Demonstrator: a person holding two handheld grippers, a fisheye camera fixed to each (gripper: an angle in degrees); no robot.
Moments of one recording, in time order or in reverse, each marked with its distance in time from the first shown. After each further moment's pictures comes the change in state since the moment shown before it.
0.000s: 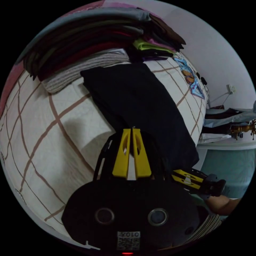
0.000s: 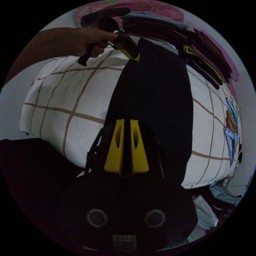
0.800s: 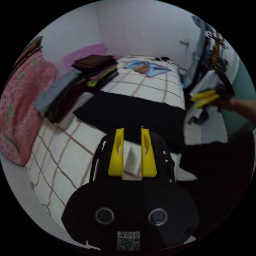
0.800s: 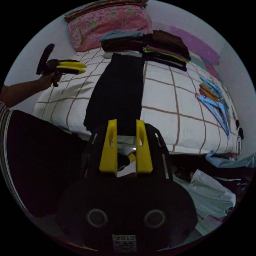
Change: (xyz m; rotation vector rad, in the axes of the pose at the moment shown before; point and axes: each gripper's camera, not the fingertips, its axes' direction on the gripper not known) left arm 0.181 0.250 -0.032 0.263 -0.224 0.542; right arm 0.145 0.205 -0.030 0.105 -0.065 0.123
